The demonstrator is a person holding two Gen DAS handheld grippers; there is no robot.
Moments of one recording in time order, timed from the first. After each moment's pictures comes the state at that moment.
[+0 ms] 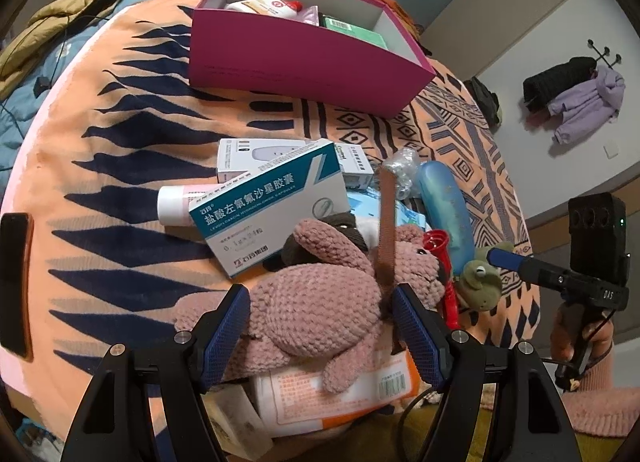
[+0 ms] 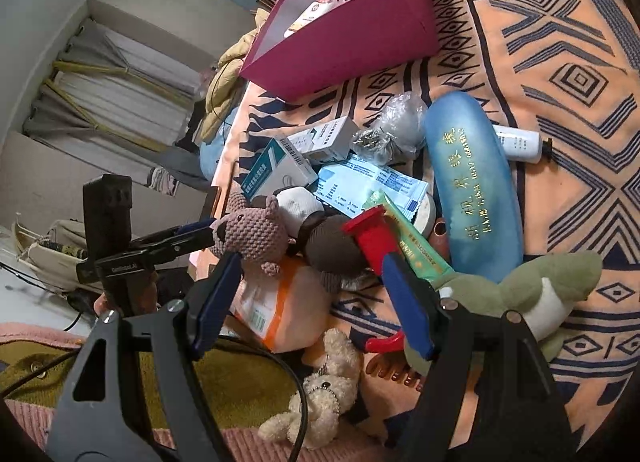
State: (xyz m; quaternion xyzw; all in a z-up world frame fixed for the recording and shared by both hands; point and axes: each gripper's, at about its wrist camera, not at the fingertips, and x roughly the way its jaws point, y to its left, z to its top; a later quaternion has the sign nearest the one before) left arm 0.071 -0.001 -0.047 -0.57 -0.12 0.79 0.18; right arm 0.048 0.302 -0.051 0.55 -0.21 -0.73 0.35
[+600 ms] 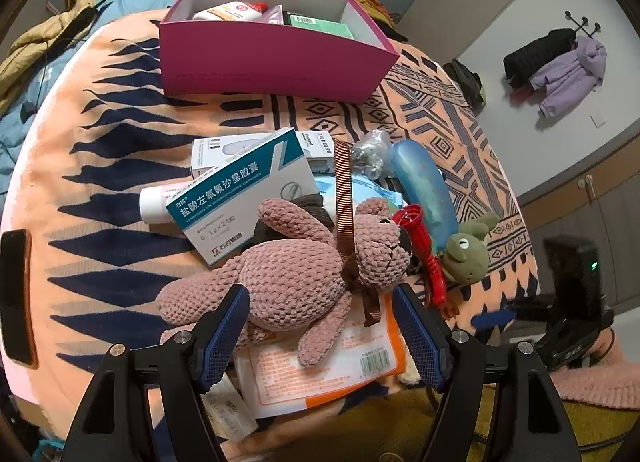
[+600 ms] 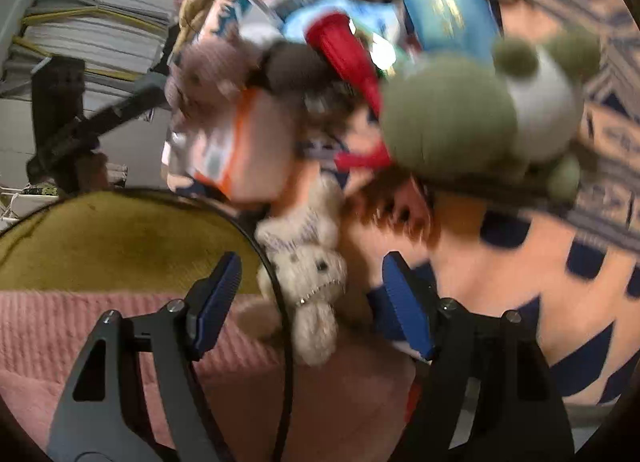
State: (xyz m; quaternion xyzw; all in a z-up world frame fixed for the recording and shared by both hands) left arm 0.088 0.015 -0.035 -0.57 -0.09 0.79 0.21; right arm 0.122 0.307 -0.102 0.67 -0.15 -0.64 0.34
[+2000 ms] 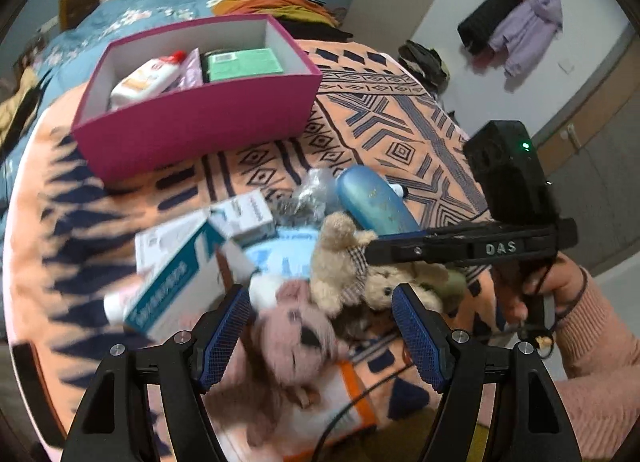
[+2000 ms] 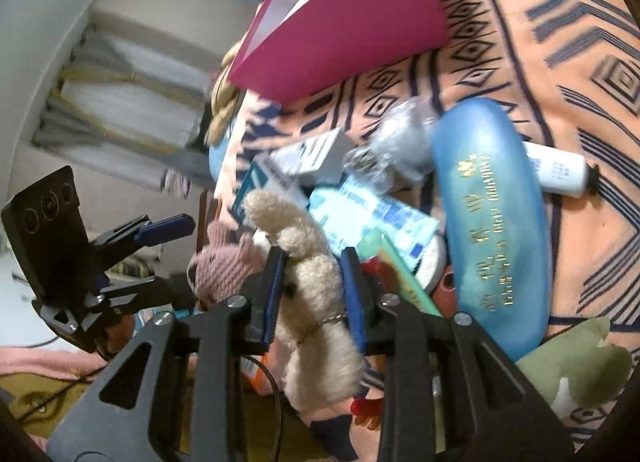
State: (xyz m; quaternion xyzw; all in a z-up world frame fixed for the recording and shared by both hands) left arm 0.049 0.086 -0.007 -0.53 0.01 0.80 0.28; right arm 0.008 0.293 -0.094 0.55 -0.25 -0.71 0.36
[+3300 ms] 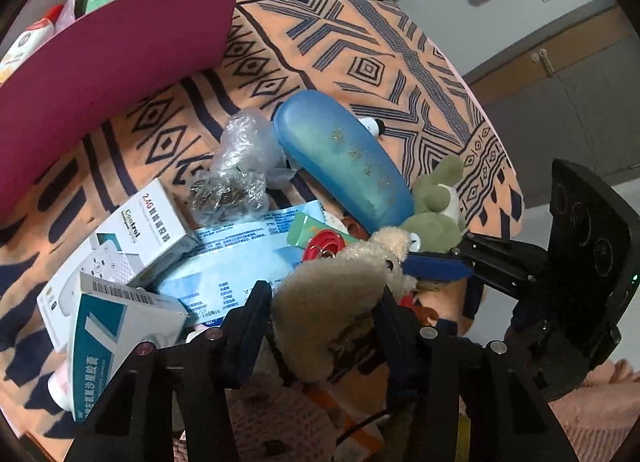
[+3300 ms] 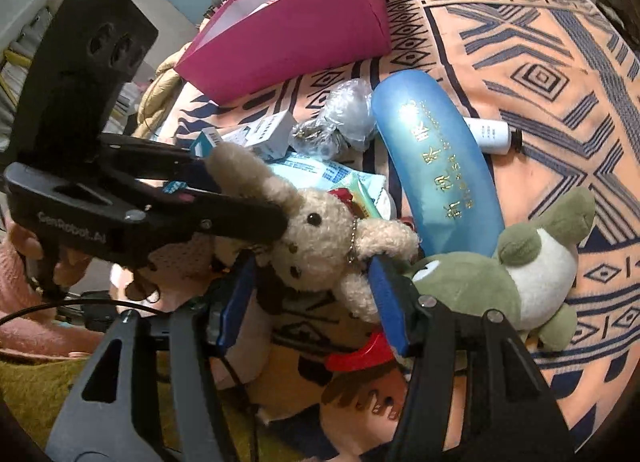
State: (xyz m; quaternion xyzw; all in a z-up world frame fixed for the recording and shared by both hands) left arm -0.006 0.144 -0.071 -0.64 0.05 0.66 0.38; right arm 0.064 0.273 -0.083 0.53 -0.14 -0.81 0.22
